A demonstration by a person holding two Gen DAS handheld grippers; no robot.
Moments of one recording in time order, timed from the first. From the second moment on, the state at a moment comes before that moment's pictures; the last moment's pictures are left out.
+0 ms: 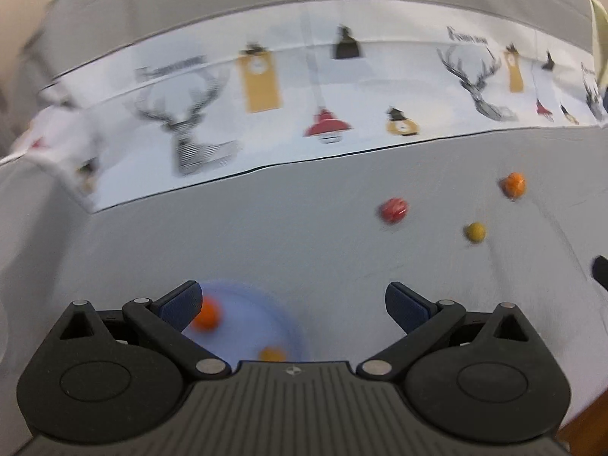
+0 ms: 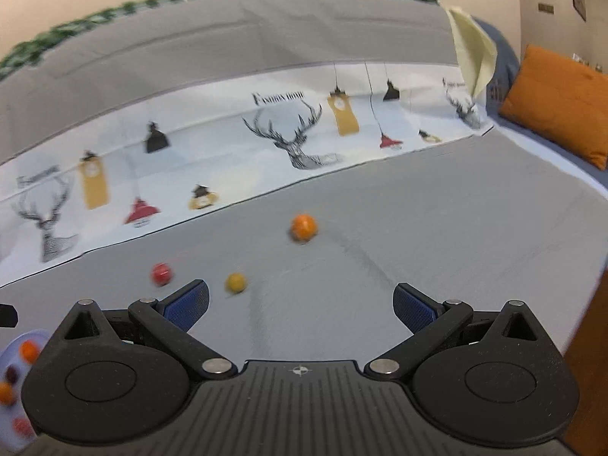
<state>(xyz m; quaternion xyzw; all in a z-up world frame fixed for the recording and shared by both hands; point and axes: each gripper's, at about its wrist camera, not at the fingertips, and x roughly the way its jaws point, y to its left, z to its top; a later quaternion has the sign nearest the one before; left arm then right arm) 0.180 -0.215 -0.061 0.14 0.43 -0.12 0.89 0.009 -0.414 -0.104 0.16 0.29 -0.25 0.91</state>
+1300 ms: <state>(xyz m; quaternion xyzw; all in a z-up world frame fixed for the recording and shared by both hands) 0.167 -0.225 -0.057 0.17 0.40 -0.24 0.87 0.035 -0.408 -0.094 0.16 0.26 -0.17 0.94</state>
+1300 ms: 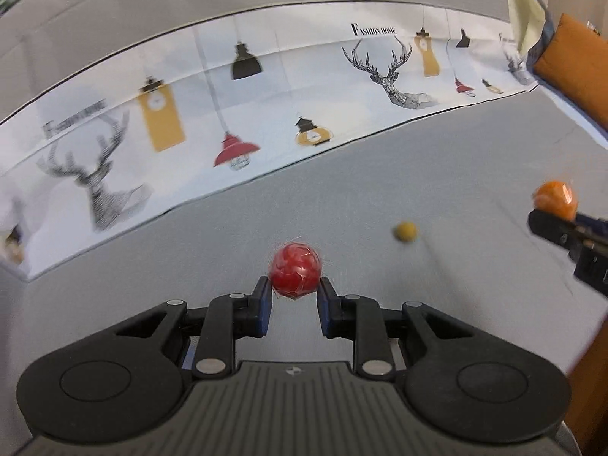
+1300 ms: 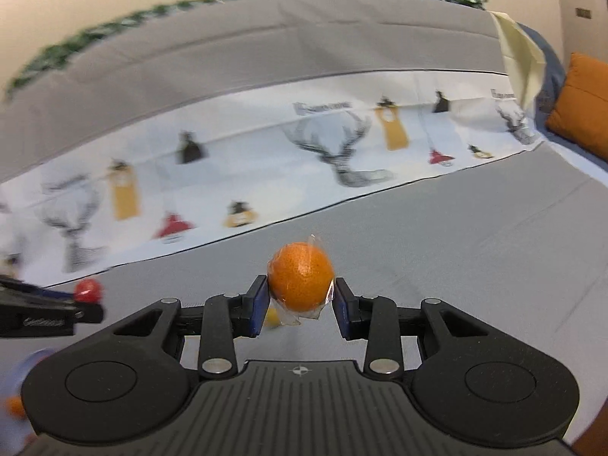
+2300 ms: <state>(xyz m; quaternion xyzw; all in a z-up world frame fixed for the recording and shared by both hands) -0.064 0.016 0.020 0.11 0.37 -0.16 0.91 -0.146 -0.157 -0.011 0.04 0.26 0.05 0.96</state>
